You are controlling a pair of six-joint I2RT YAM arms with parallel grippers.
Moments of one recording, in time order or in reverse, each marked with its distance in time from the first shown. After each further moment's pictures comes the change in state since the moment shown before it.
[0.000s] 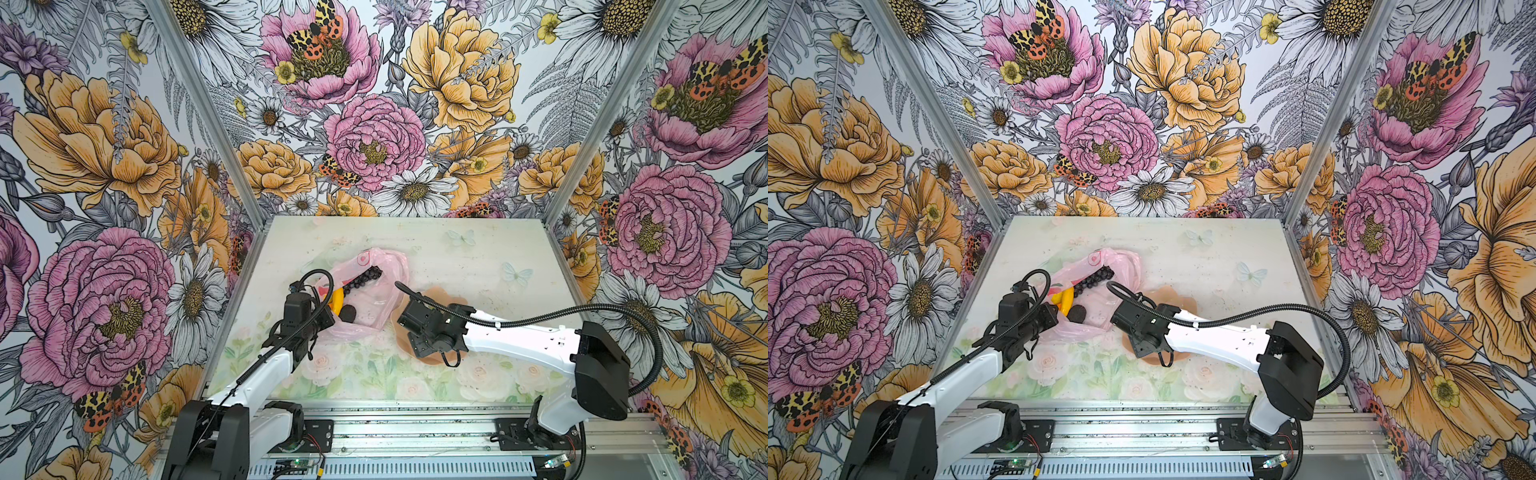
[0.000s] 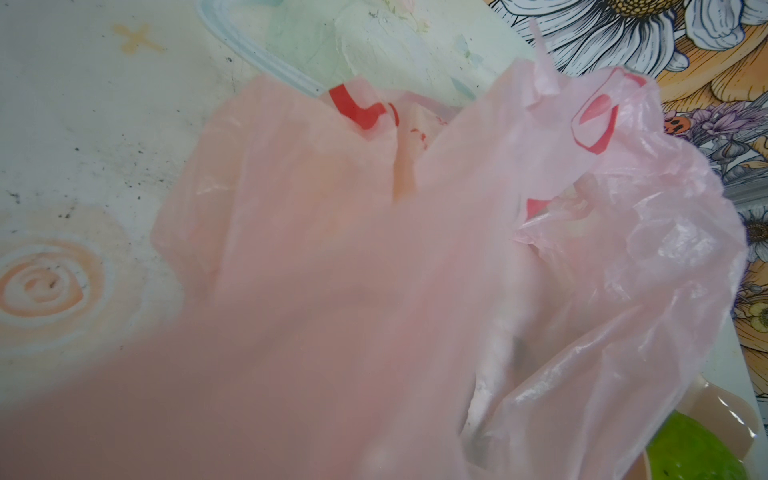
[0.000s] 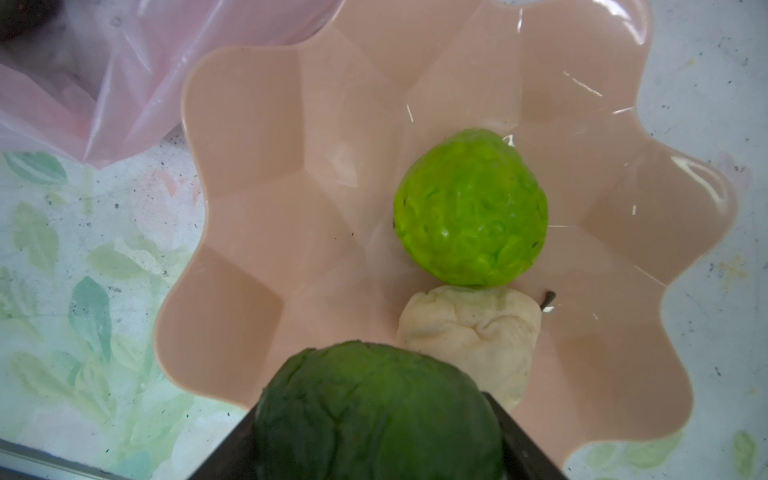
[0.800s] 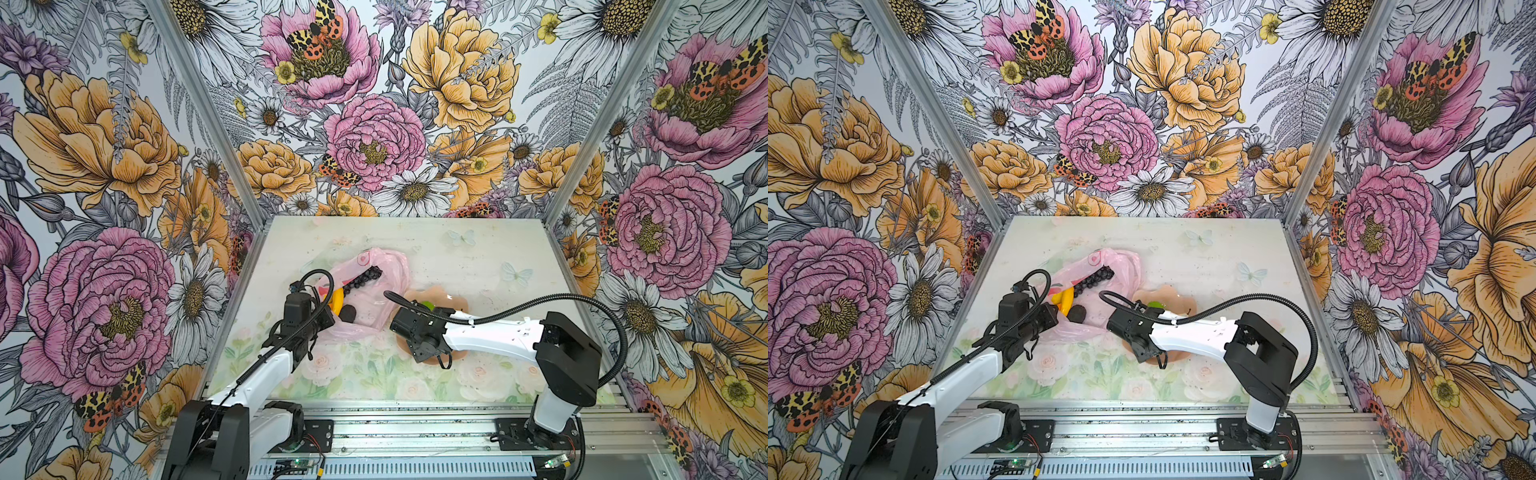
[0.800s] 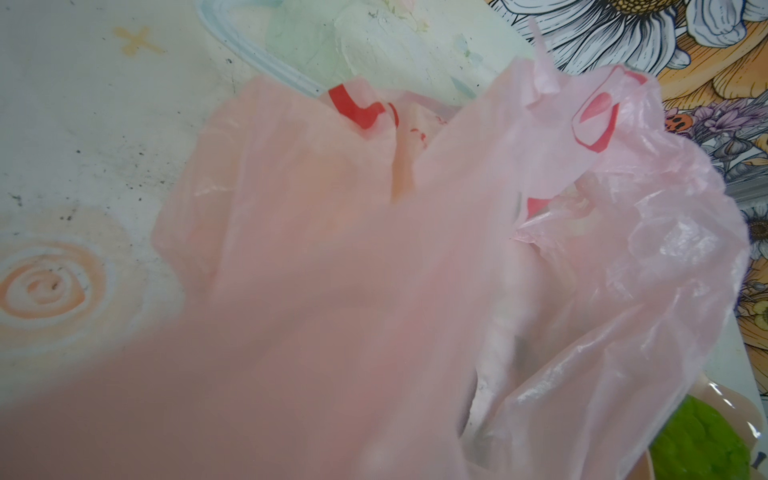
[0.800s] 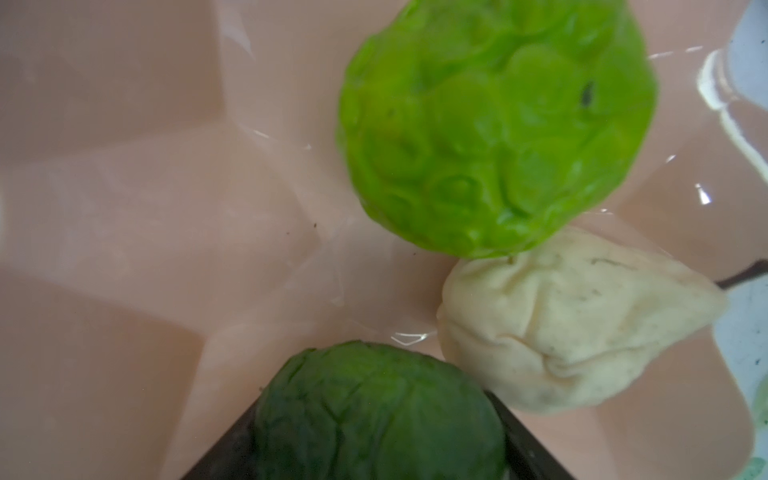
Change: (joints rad) left arm 0.000 0.000 0.000 -0.001 -0.003 0.007; right arm -0.016 0.150 -0.001 0.000 0.053 -0.002
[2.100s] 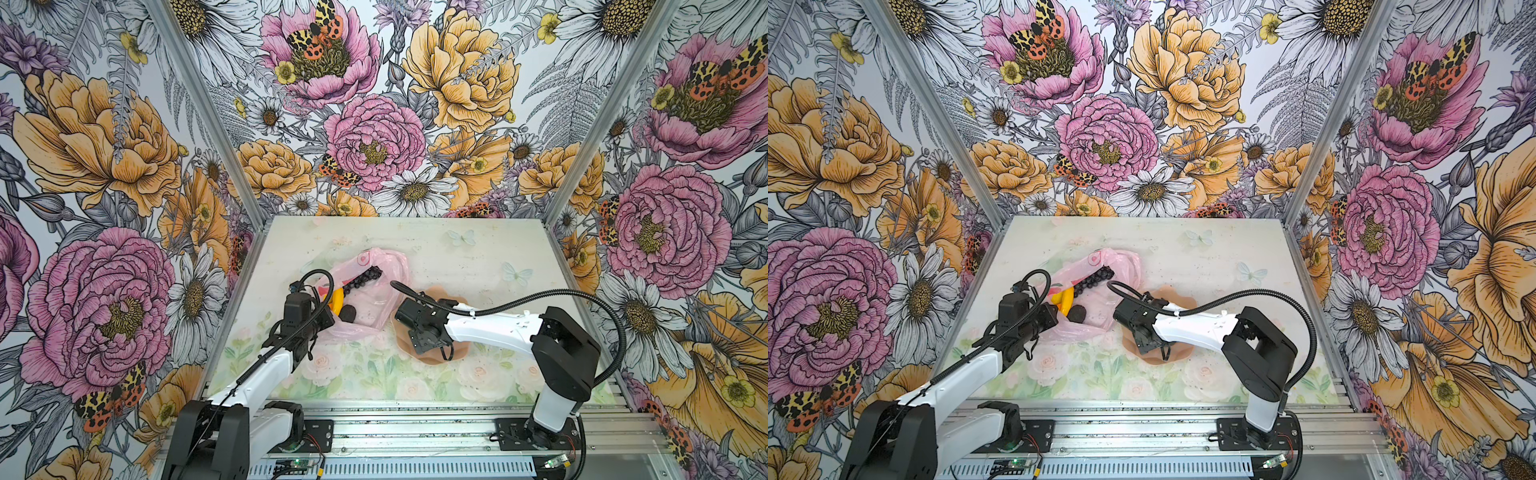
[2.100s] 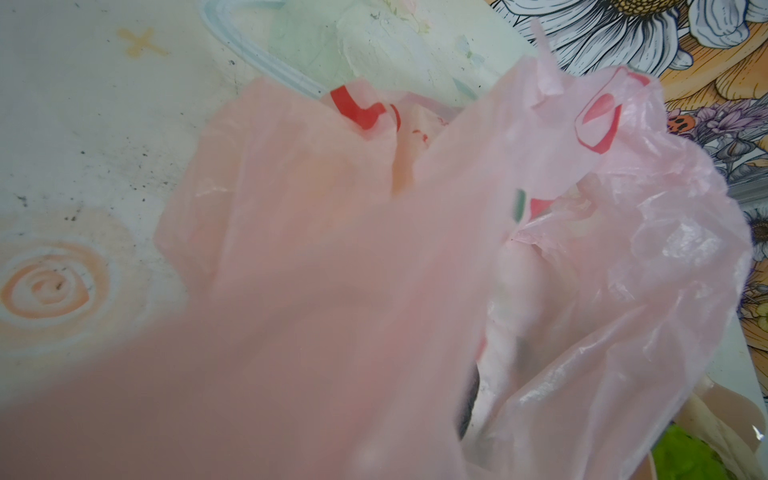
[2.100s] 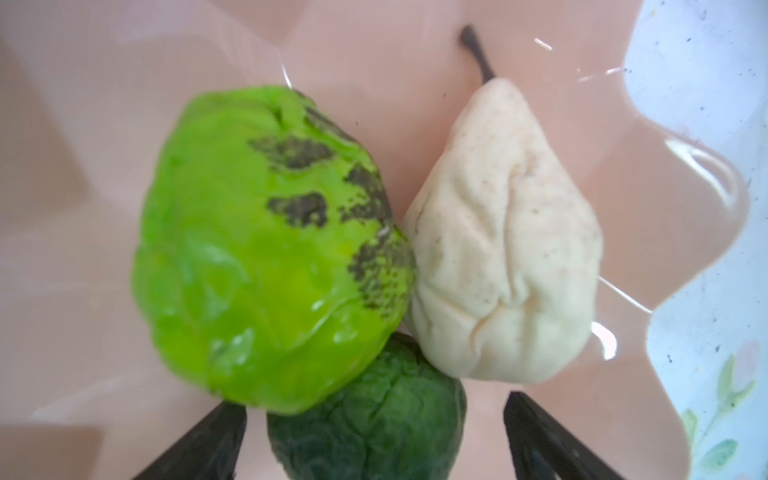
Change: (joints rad) left arm 0.000 0.000 0.000 0.000 -0.003 0.000; right arm -0.065 -0.007 0.011 0.000 0.034 0.005
